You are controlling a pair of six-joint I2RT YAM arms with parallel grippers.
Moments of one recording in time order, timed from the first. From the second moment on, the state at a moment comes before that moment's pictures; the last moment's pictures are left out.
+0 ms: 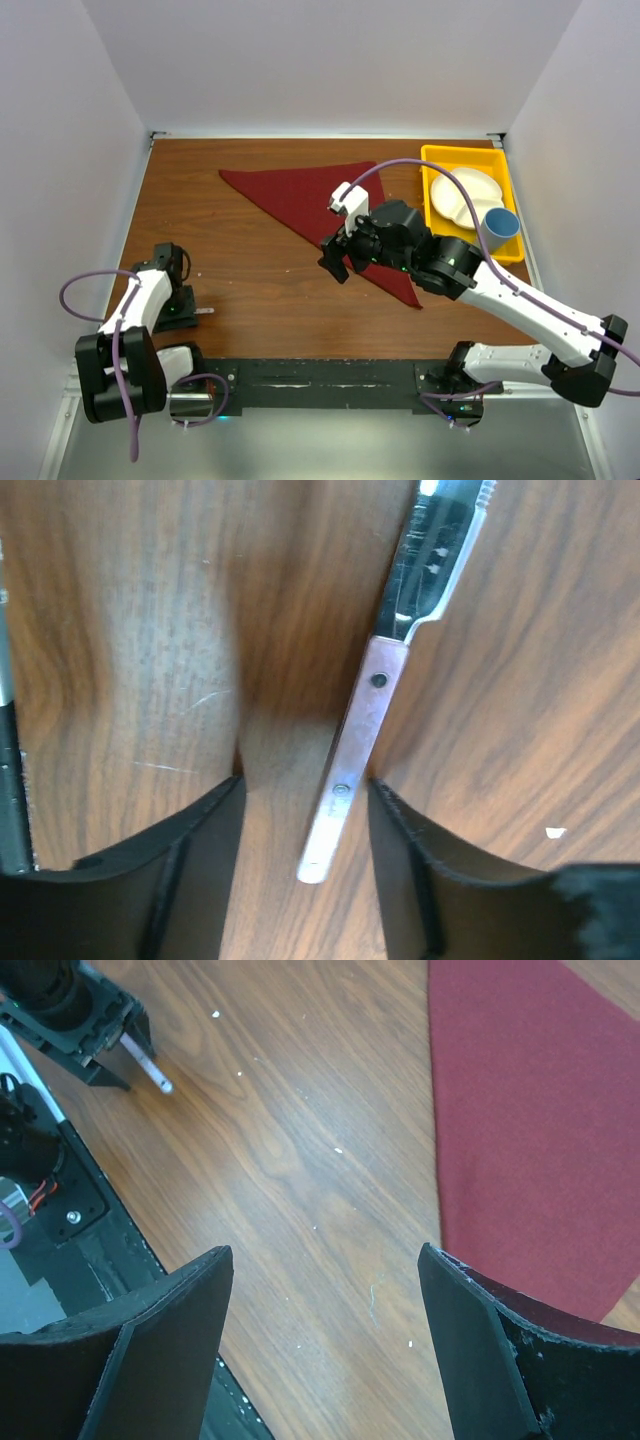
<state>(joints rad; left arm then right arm) 0.19 1.15 0.55 -0.96 -0.26 -1.72 0.97 1.15 1.22 -0.55 0.04 0.09</state>
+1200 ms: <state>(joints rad) -0.70 2.24 1.93 -1.15 -0.32 -1.68 0.97 0.99 1.23 -0.66 0.34 0.10</state>
